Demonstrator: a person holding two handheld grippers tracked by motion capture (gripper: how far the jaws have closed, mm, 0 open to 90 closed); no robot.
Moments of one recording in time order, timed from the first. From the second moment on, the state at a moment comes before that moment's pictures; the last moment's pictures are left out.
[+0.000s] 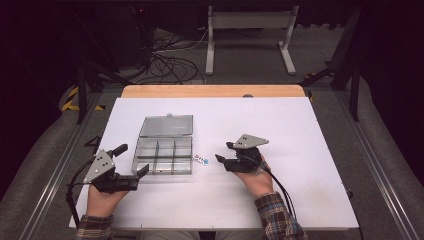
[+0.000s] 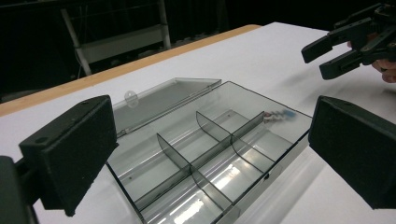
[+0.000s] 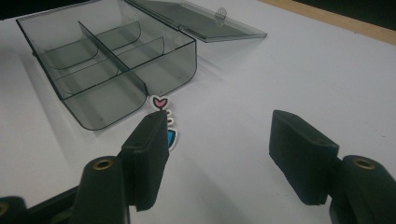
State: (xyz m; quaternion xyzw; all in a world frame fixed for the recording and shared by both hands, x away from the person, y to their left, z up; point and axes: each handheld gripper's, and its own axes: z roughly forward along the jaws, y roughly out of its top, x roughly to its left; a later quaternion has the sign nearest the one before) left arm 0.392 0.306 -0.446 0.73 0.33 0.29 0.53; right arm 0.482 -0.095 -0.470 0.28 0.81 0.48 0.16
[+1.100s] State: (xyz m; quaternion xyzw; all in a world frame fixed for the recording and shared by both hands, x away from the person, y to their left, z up) left arm 0.394 0.308 -0.446 0.73 0.33 0.27 0.54; right arm 0.501 -0.046 -0.488 0.25 0.85 0.44 0.13
